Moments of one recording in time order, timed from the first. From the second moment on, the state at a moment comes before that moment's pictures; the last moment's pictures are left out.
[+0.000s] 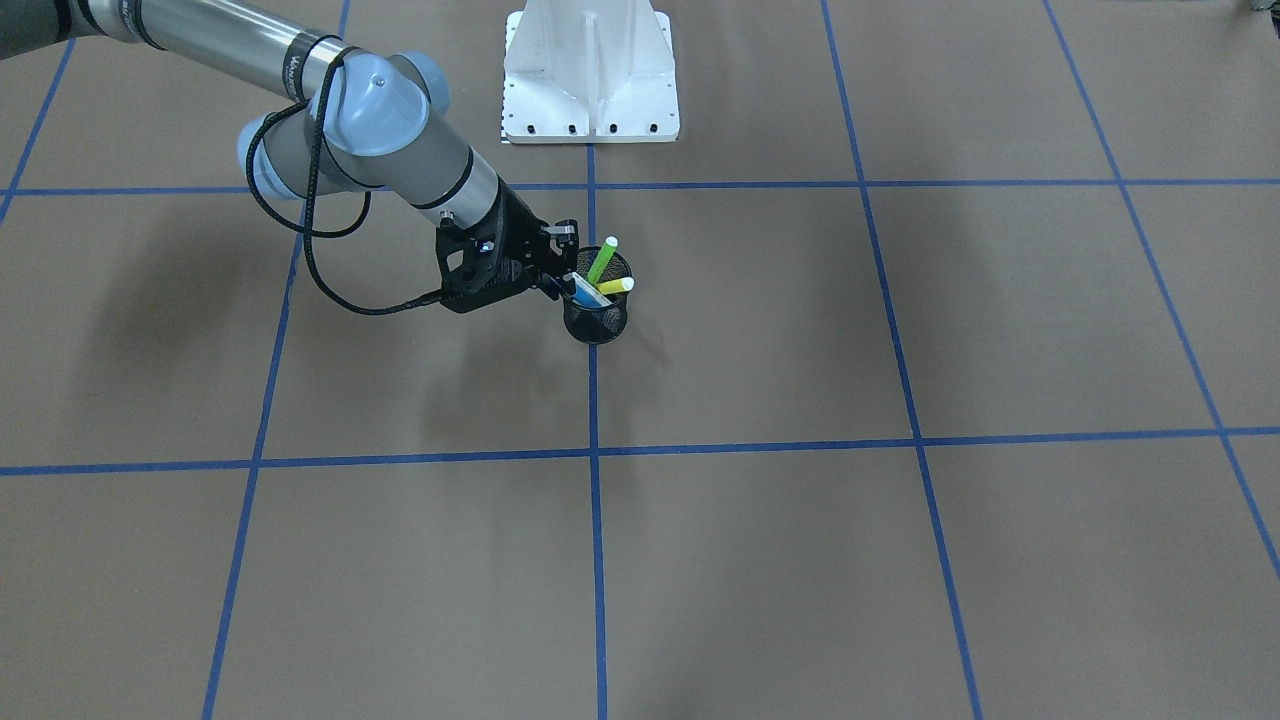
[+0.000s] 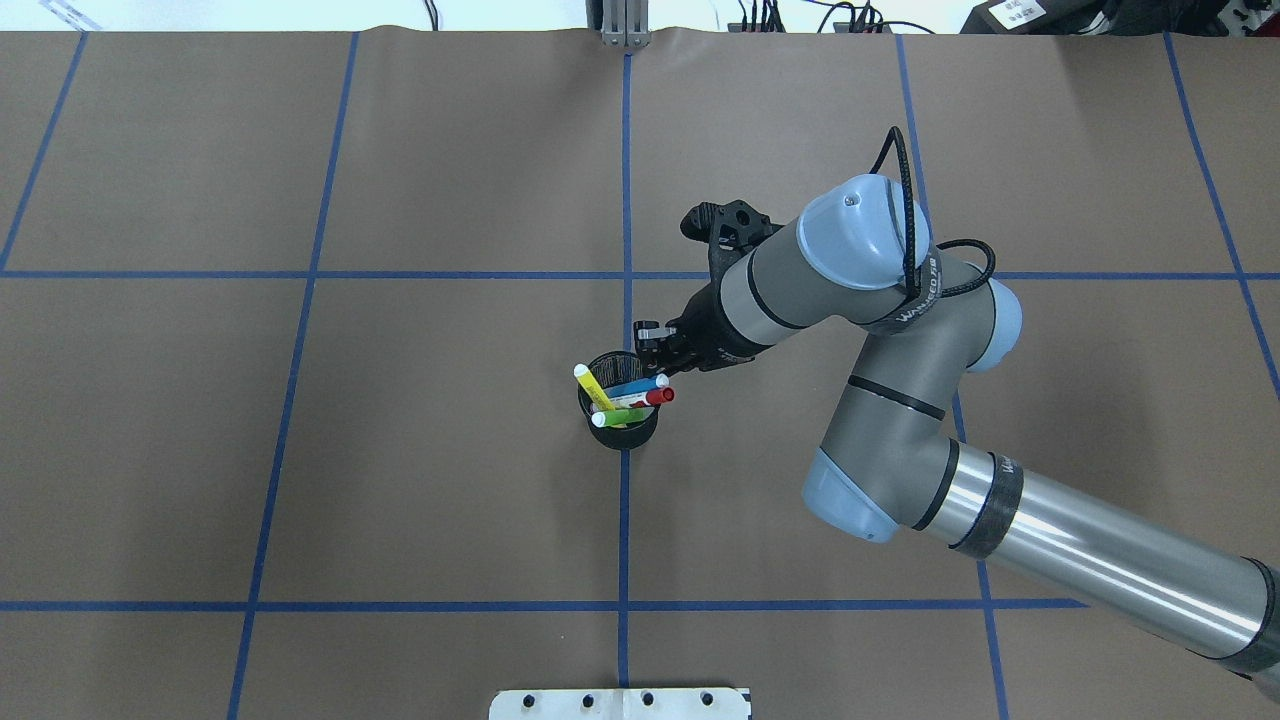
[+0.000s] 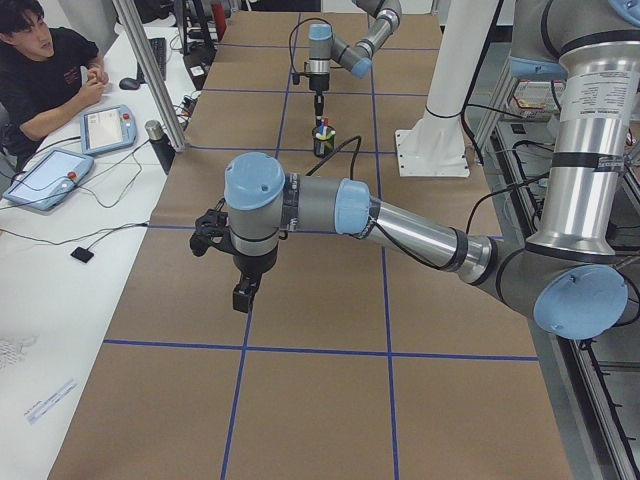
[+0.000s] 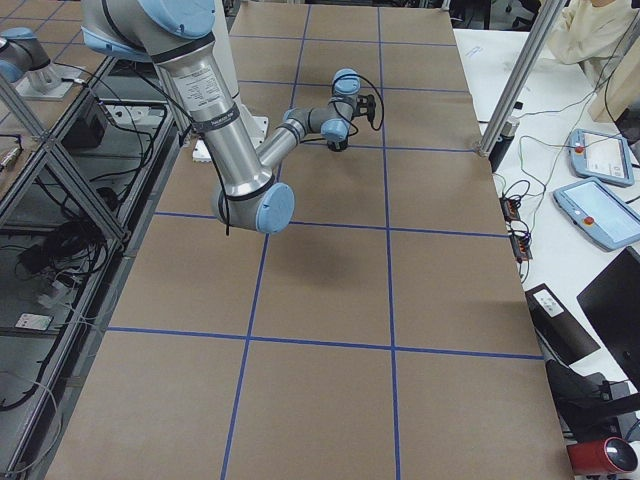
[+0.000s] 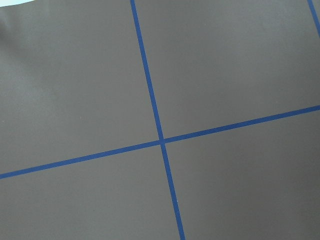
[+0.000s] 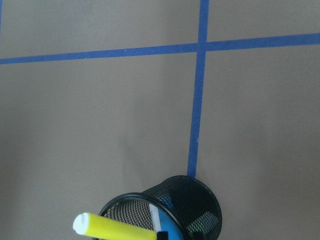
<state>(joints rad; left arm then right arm) -1.72 -1.66 -1.83 -1.30 -2.37 0.27 0.58 -0.98 1.61 -1.03 2.09 1.28</state>
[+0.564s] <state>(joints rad) -1.72 -1.65 -1.83 -1.30 -2.37 0.27 0.59 -0.97 1.61 -1.03 2.10 1.28</state>
